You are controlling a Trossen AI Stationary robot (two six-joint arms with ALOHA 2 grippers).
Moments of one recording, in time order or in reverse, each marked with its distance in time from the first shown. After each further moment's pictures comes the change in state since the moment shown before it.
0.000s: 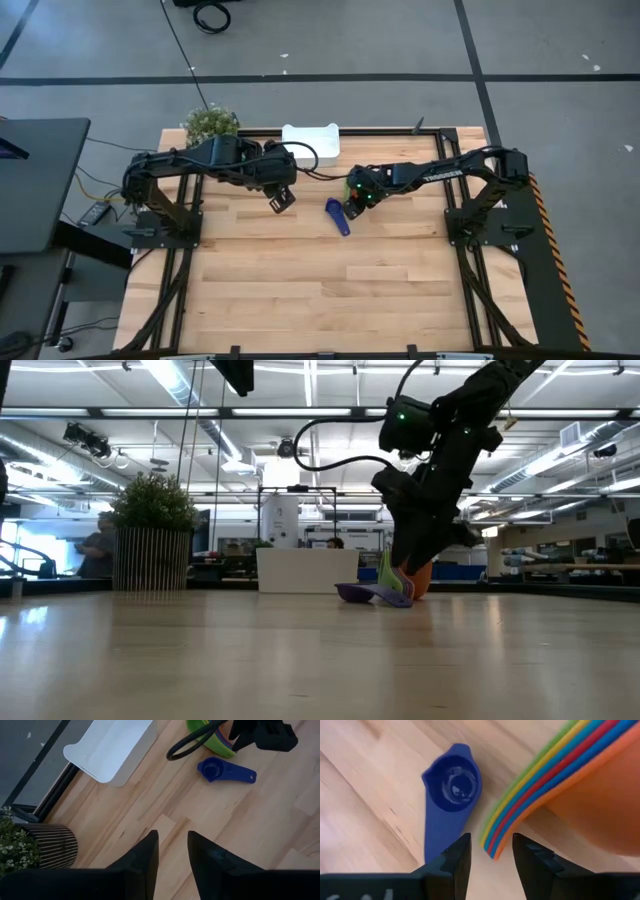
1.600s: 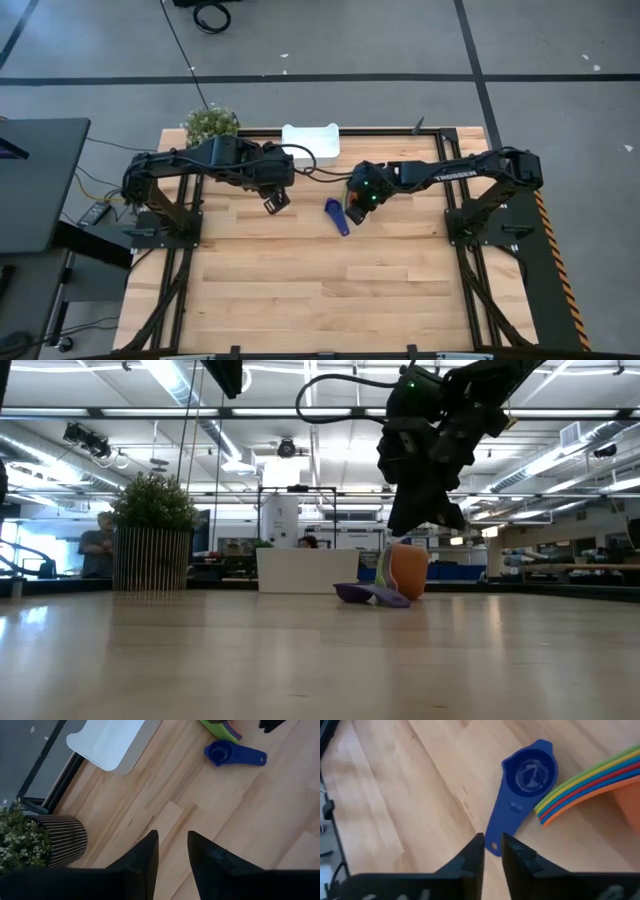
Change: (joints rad) left arm 0.000 -0.004 0.000 -0.070 0.010 0.026; right arm 0.024 -0.101 0.000 0.038 -0.203 -0.113
